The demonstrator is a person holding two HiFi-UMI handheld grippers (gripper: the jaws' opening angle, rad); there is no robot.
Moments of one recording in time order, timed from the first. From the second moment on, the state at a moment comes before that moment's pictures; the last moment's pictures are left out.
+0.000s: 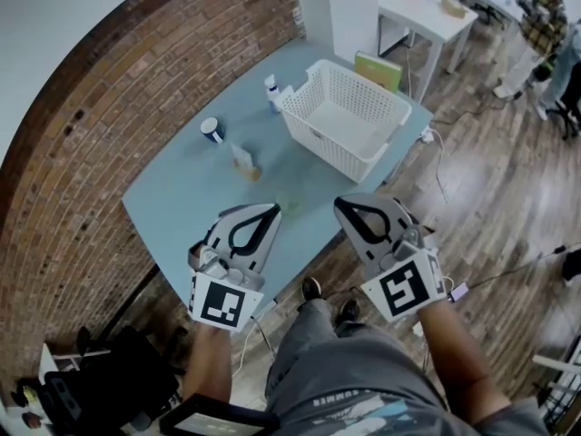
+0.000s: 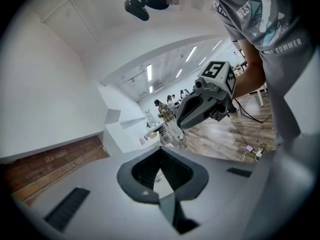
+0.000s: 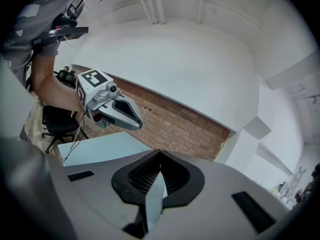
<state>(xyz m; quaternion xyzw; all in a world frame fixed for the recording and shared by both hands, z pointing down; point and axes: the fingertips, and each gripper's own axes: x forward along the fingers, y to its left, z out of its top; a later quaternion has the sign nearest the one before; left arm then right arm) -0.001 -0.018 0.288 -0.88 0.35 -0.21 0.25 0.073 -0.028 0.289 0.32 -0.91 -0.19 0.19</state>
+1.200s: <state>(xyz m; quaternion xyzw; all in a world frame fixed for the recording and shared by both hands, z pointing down) -0.048 -0.172 0.357 -0.92 0.28 -0.19 0.16 -0.031 -0.182 0.428 0.27 -0.92 -0.06 0.27</state>
